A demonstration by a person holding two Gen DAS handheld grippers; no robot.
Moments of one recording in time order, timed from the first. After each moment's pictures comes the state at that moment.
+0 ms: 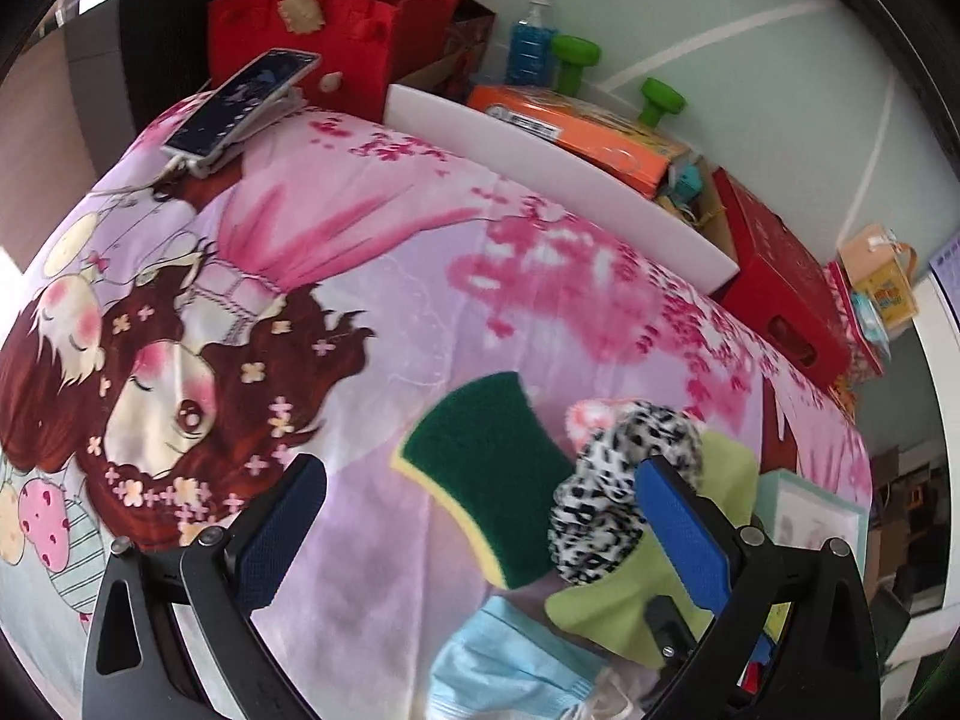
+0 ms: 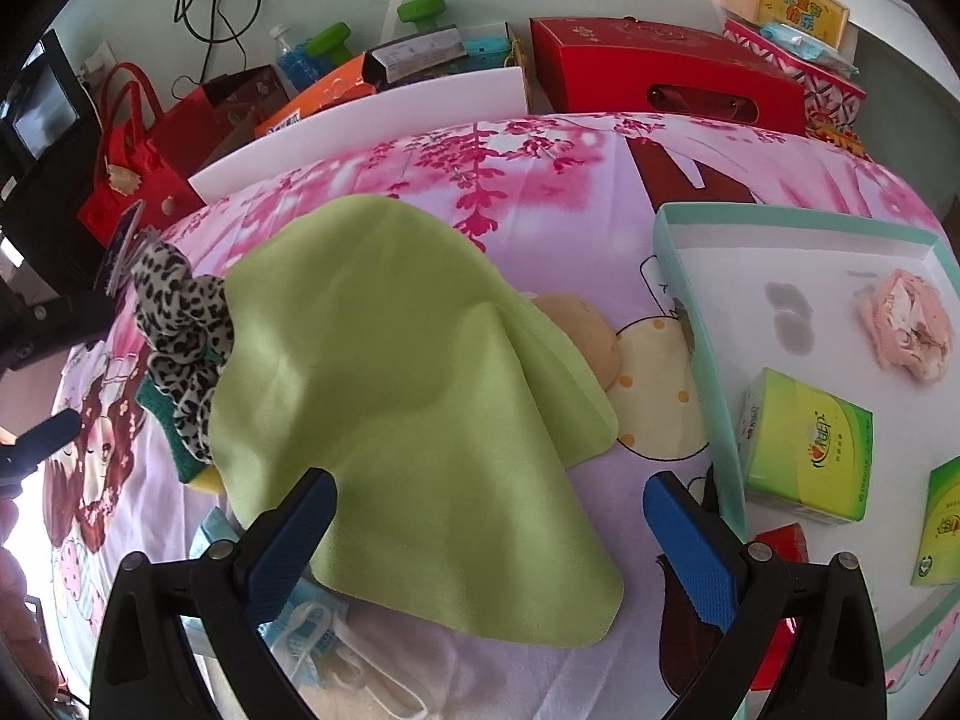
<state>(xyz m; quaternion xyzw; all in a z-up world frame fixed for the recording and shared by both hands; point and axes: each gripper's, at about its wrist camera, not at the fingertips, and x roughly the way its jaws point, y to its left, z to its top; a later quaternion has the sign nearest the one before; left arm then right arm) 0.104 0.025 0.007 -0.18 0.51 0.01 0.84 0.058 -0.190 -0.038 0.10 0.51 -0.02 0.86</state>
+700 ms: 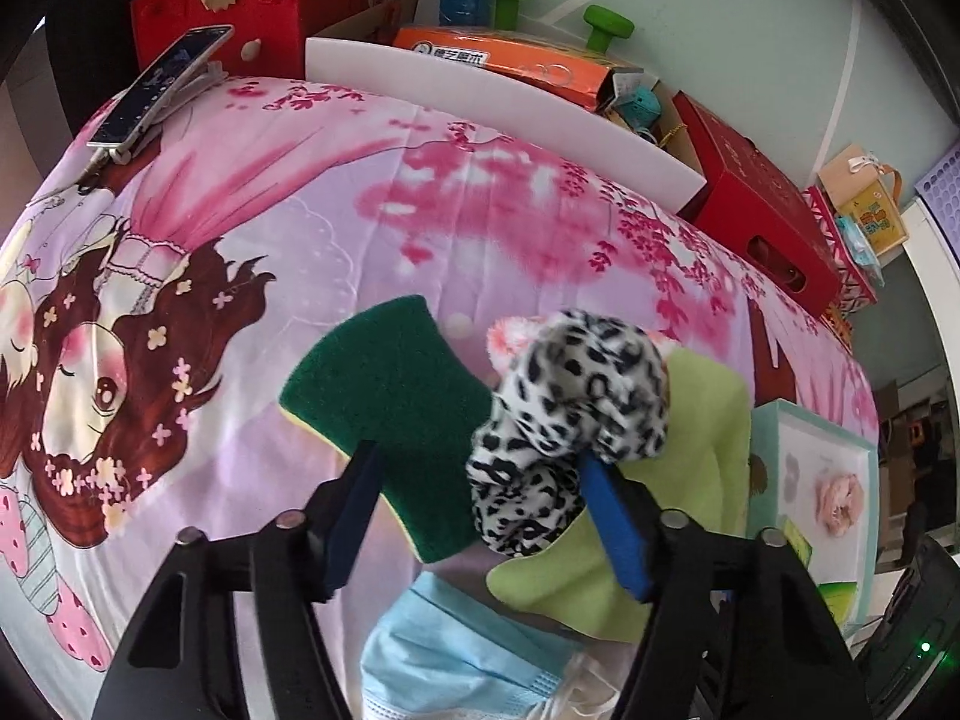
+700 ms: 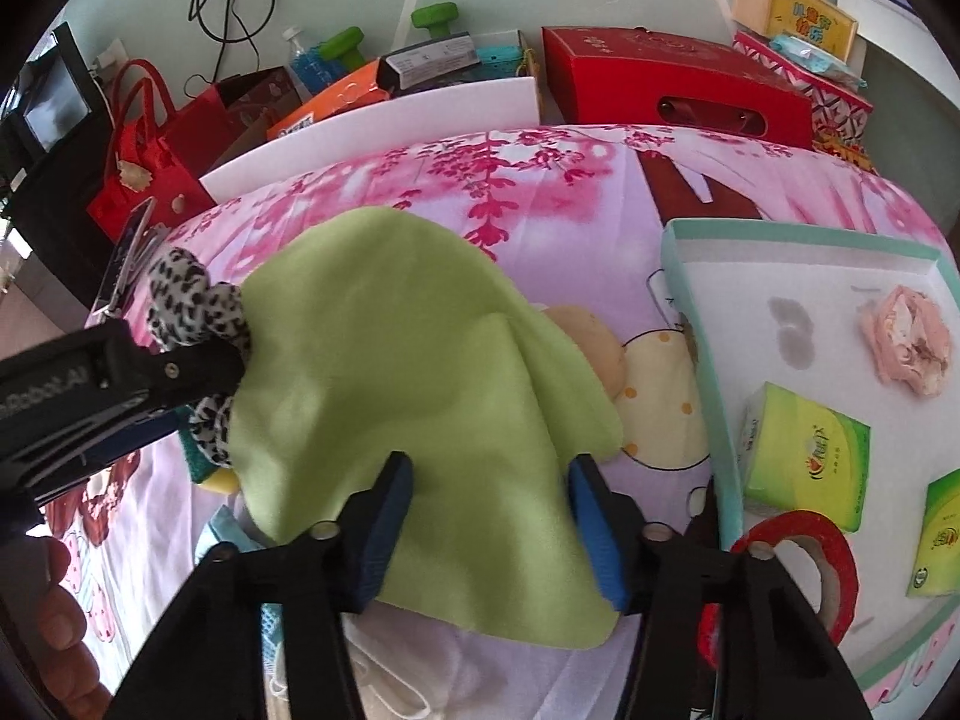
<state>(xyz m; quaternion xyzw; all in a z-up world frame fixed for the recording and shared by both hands) 0.109 -0.020 -0.018 -0.14 0.54 -0.04 0.83 0.056 -0.188 -0.034 0.10 0.50 -0.01 0.86</state>
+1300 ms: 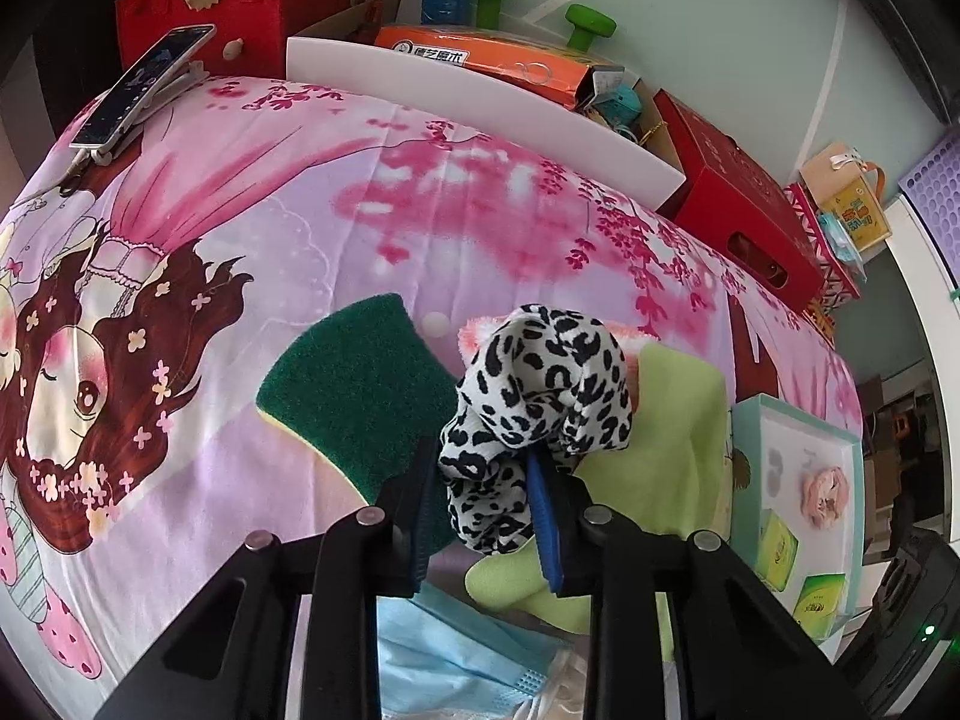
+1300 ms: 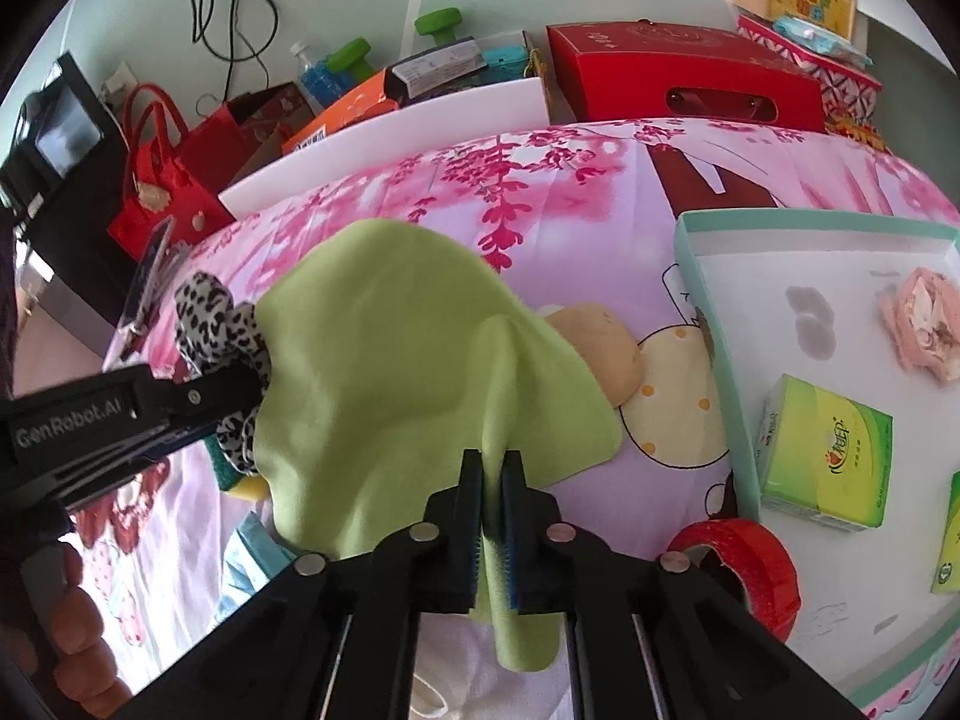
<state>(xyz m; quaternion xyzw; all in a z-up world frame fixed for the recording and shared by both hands) 0.109 -0.021 -0.019 -0.15 0.54 -0.06 0.83 0.055 -0.198 -0.032 0.14 0.49 0.02 0.86</state>
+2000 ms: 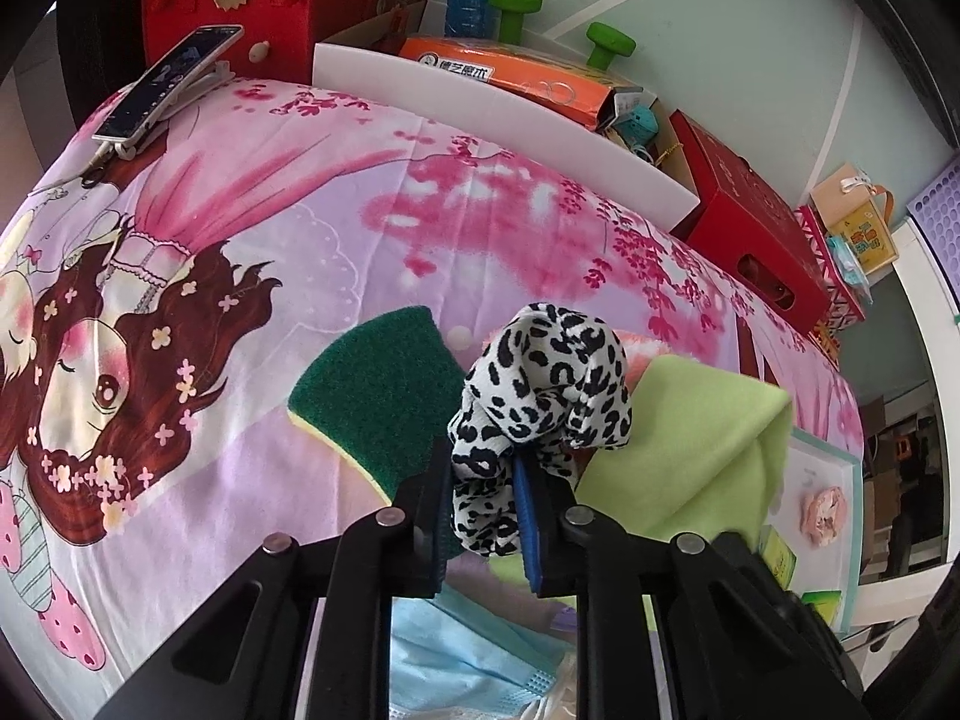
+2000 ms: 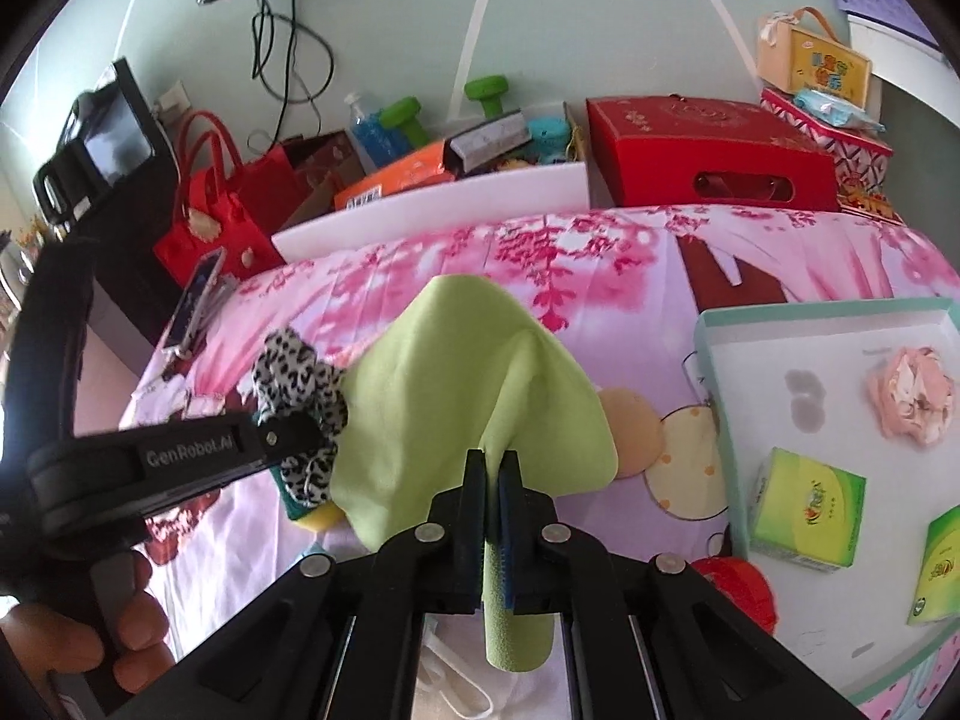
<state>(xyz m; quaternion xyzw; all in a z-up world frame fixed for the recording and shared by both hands) 0.106 -0.013 -0.013 -0.17 0.53 -0.04 0.83 0.043 -0.186 0.010 0.12 0.42 0.04 0.90</state>
